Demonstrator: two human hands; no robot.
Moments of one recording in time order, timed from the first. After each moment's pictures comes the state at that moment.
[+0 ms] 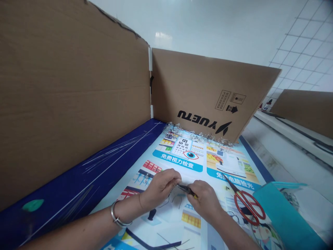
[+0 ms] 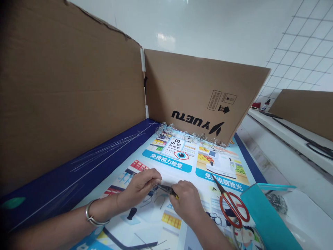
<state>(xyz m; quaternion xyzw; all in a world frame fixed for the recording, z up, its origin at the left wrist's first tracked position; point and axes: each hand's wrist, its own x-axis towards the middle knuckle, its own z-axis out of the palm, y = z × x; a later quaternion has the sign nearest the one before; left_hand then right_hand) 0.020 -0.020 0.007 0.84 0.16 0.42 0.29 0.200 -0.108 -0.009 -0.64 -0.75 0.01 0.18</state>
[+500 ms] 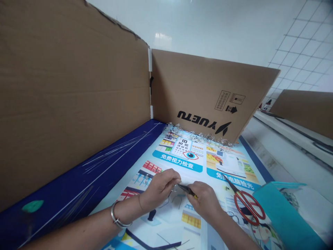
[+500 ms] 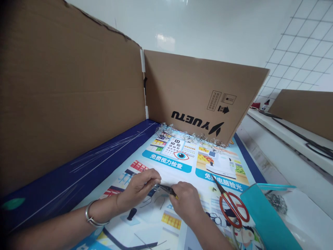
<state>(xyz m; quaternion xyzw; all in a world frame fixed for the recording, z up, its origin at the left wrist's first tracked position) 0.021 -0.020 0.006 0.84 0.16 0.43 0.28 0.198 -0.109 -0.006 -0.64 -0.75 0.01 0.18</state>
